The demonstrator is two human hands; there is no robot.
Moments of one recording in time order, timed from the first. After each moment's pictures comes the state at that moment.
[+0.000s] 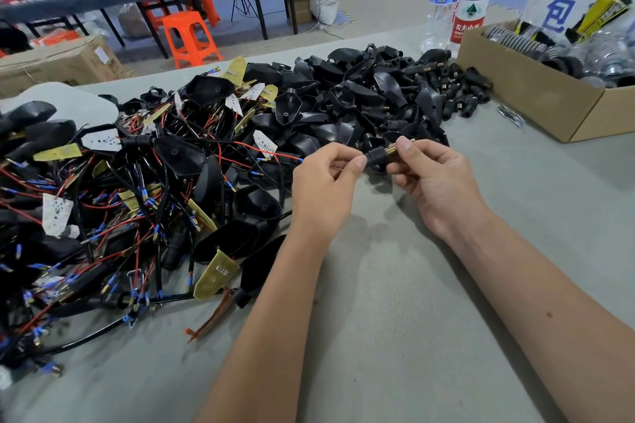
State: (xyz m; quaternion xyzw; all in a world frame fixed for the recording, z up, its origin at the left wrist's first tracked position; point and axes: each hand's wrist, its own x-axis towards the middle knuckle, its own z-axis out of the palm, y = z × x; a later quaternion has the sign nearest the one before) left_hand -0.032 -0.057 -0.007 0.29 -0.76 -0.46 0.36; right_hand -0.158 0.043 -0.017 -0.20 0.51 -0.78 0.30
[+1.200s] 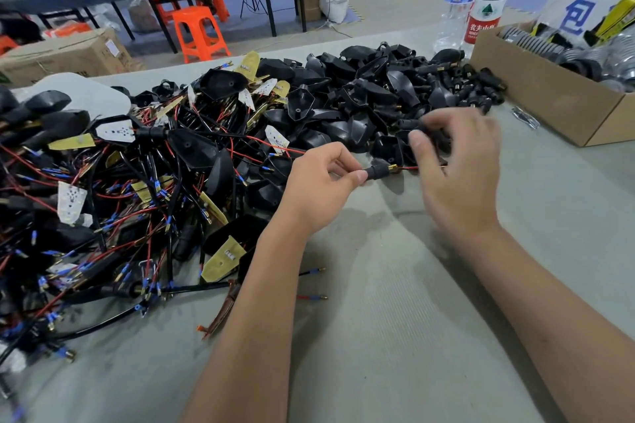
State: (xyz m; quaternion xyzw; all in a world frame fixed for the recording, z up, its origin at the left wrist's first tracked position) left_hand -0.010 -0.085 -0.004 0.26 -0.80 -0.48 0.26; right_hand -0.154 0.047 -0.014 -0.41 0.73 -0.50 -0.22
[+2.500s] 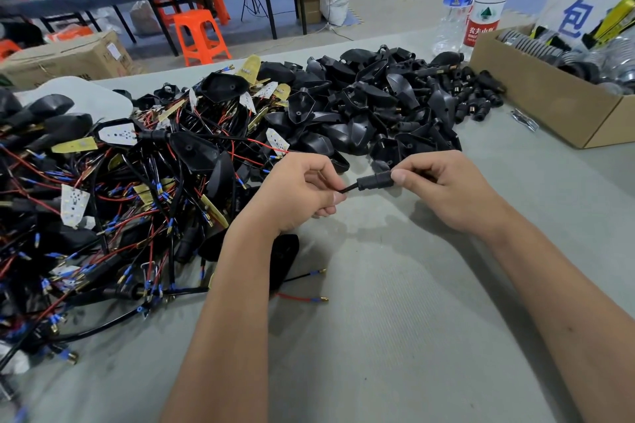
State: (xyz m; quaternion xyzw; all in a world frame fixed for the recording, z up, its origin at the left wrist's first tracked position) left_hand 0.019 -0.104 0.010 0.26 -0.81 -0.49 0.16; right_hand -0.177 0.057 -0.016 -0.54 0.69 -0.46 0.13
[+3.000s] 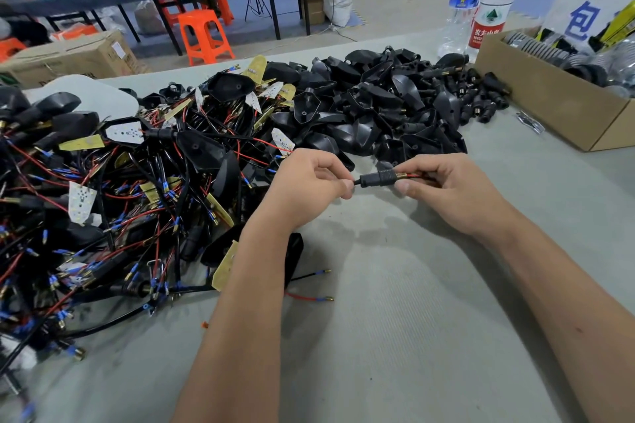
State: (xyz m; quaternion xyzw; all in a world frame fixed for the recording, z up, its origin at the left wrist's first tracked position) left_hand 0.015 -0.092 0.022 0.30 -0.82 -0.46 0.19; right_hand -0.174 0.057 -0.016 -0.53 0.65 -0.50 0.19
